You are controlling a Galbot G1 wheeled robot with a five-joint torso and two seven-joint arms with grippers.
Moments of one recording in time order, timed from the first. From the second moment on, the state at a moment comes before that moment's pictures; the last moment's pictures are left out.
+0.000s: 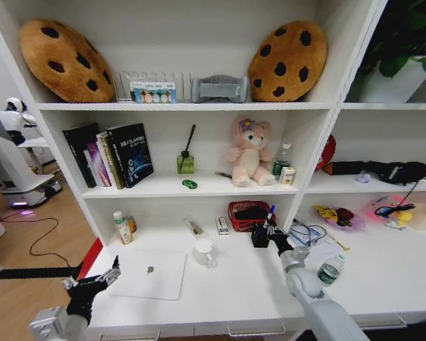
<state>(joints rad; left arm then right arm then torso) 1.97 -1.25 -0.80 -2.50 -0.46 0.28 -0.35 -1.16 1.10 0.41 1.60 0.56 0.16 0.08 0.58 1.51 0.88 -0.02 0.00</state>
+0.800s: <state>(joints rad) 1.97 -1.25 -0.80 -2.50 -0.46 0.28 -0.35 -1.31 1.06 0.46 1.83 0.59 0.08 0.15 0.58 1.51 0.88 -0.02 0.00</state>
